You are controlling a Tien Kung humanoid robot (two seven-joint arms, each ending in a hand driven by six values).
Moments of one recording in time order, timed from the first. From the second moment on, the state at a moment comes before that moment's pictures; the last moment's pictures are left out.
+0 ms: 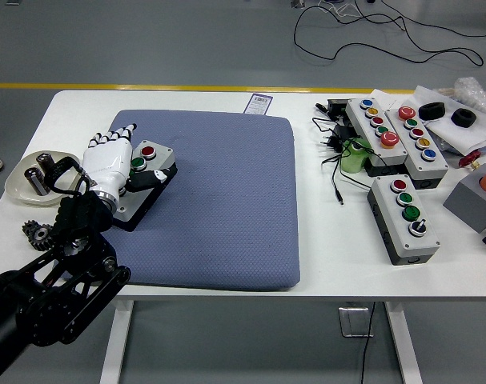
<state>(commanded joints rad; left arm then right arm) -0.48 0.15 -0.98 -1.20 2.27 0.20 0.65 0.10 -0.01 1.64 0.18 -1.58 -0.15 -0.24</state>
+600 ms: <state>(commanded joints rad) -0.50 0.08 -1.03 -1.09 2.27 0.13 0.65 0.10 -0.01 1.65 0.18 -1.58 -0.16 -0.23</state>
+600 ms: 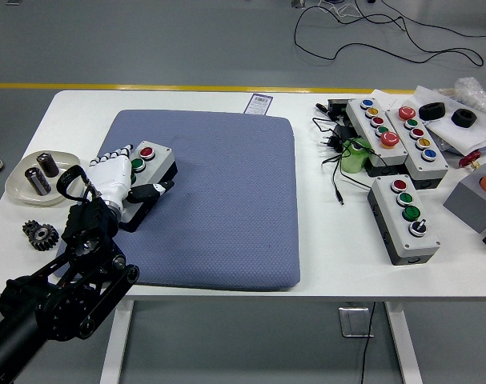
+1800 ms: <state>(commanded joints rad) -0.55 0.10 -1.03 -1.06 2.27 -0.01 0.65 0.09 -0.01 1.65 0.18 -1.59 -0.16 -0.23</state>
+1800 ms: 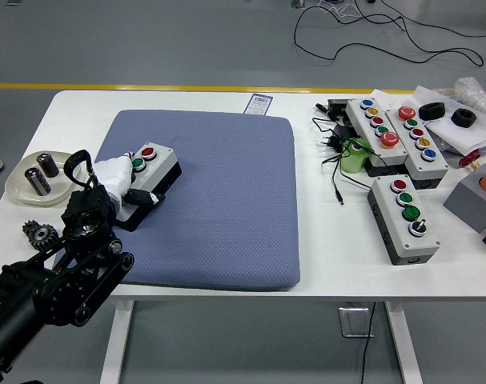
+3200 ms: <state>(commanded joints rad) -0.65 0.40 -0.75 -1.18 2.18 0.26 -0.13 0.10 -0.01 1.66 0.18 -1.59 -0.16 -0.24</state>
